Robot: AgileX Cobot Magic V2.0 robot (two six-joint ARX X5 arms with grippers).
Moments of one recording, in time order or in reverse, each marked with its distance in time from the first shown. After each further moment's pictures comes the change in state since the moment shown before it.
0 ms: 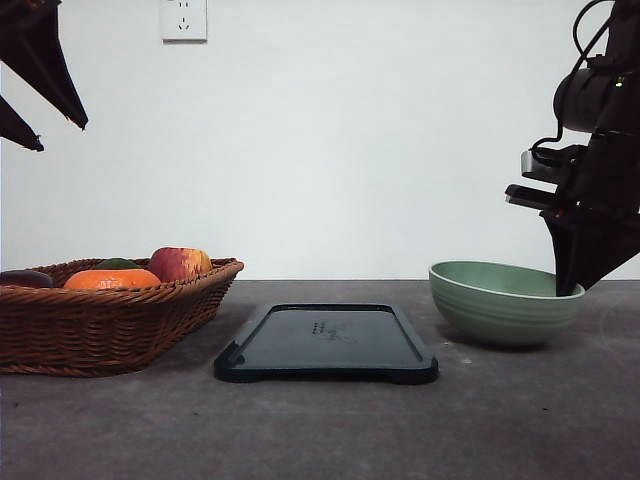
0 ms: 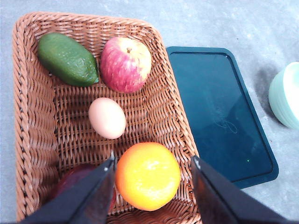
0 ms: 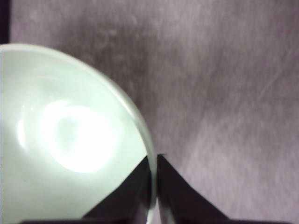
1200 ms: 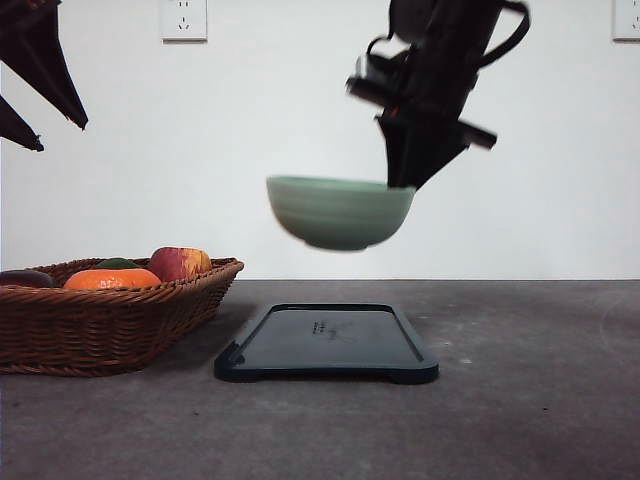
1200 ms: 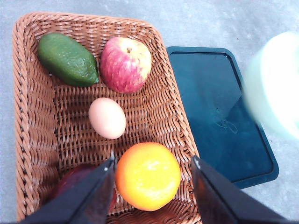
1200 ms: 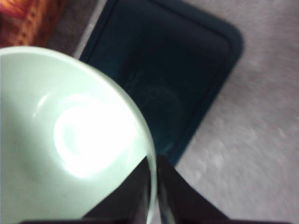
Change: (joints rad) left_arx 0.000 0.000 0.000 0.000 0.000 0.000; right_arx 0.356 0.209 0.564 -0.304 0.002 -0.044
